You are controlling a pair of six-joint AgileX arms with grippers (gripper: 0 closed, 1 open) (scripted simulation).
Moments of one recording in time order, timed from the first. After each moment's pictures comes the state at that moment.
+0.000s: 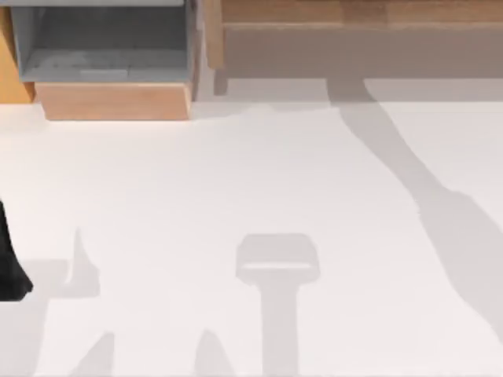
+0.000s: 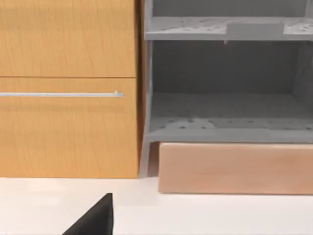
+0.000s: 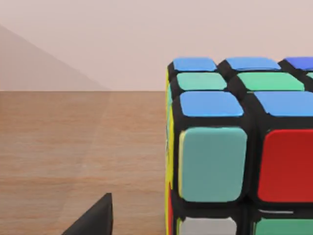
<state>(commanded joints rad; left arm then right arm) 0.00 0.00 0.00 0.00 0.00 0.00 0.42 1.94 1.87 0.06 0.45 0.02</state>
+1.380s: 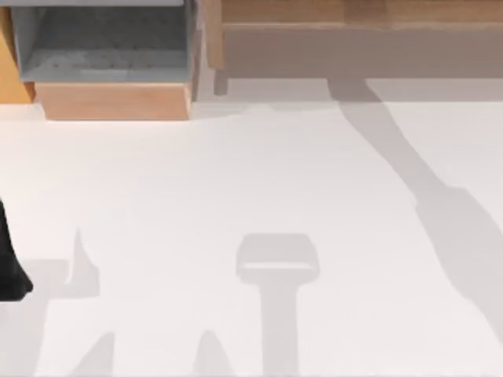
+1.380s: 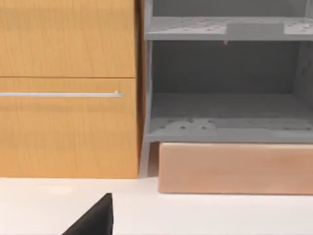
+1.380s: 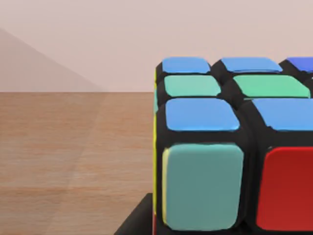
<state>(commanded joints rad) 0.00 0.00 0.00 0.00 0.00 0.00 0.41 1.99 1.94 0.05 0.44 0.02</state>
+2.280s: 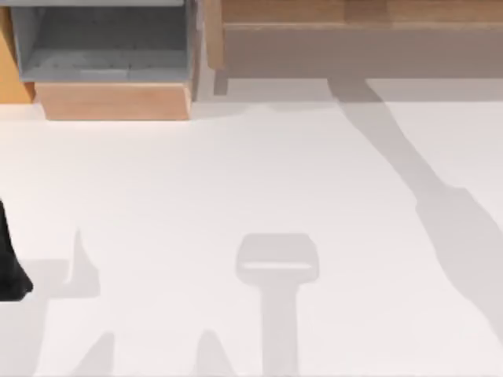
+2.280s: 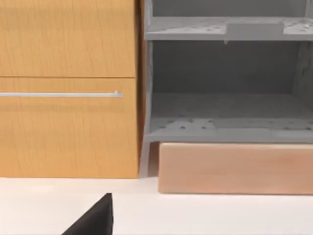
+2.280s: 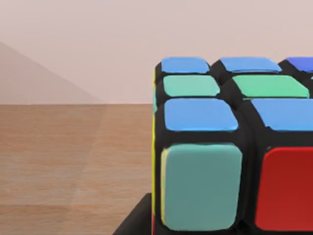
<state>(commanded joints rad) 0.00 0.00 0.00 0.00 0.00 0.00 0.41 2.00 1.99 0.00 0.44 0.02</state>
